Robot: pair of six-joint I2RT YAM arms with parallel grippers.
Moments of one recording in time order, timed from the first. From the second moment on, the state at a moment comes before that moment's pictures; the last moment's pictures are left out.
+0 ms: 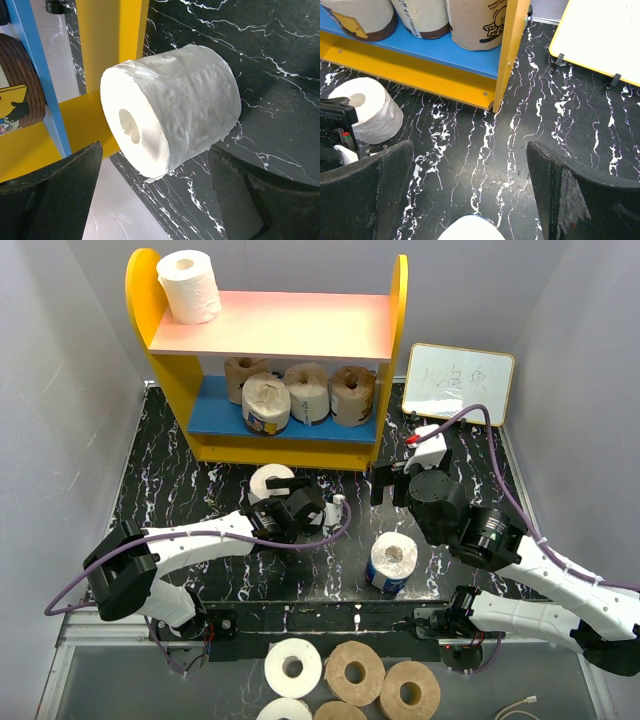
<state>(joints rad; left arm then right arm) -1.02 1.42 0.85 -0.34 -0.66 0.73 1.01 0.85 1.03 -0.53 0.74 0.25</state>
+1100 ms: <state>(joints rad) -1.00 1.48 0.83 -0.34 -0.71 0.71 1.01 0.85 1.02 -0.50 0.73 0.24</state>
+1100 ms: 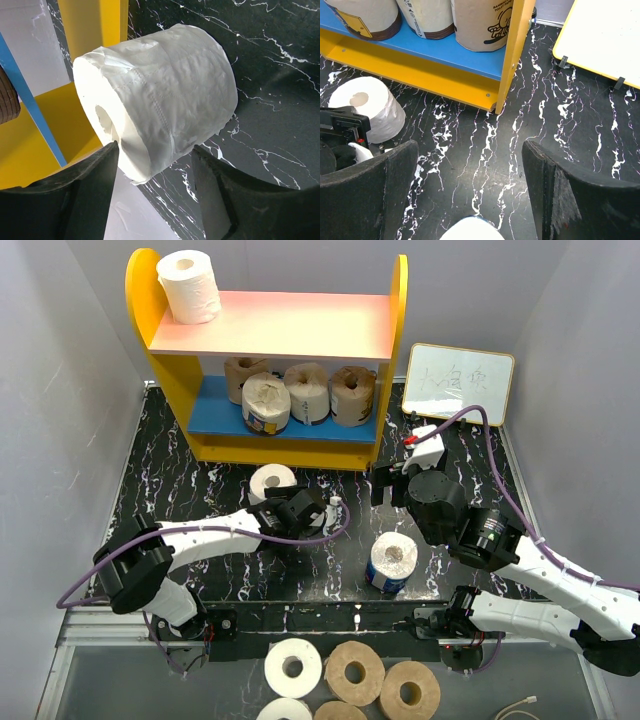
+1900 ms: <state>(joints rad) -0.97 1.52 0.88 -0.39 -0.71 0.72 1.01 0.84 1.00 -0.50 0.73 0.23</state>
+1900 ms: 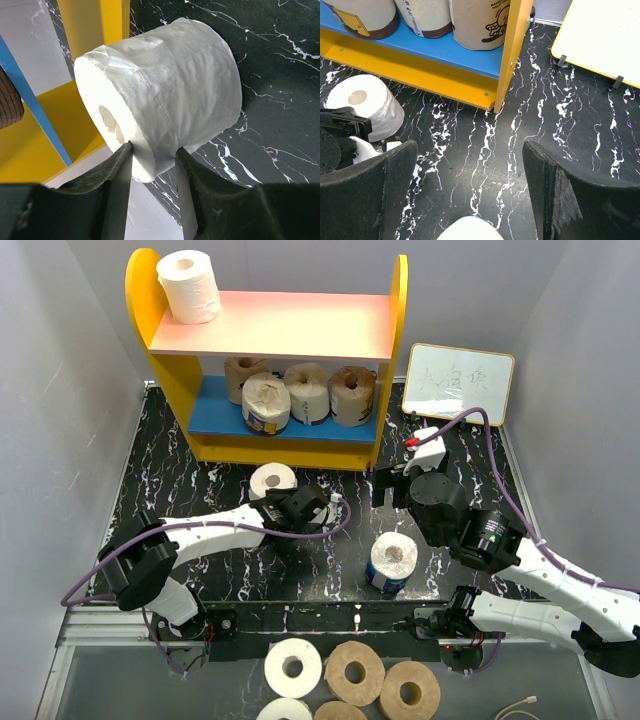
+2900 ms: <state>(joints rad) -0.97 1.29 1.03 -0.56 -0.66 0.85 1.01 0.86 0.99 -0.49 0.73 0.23</state>
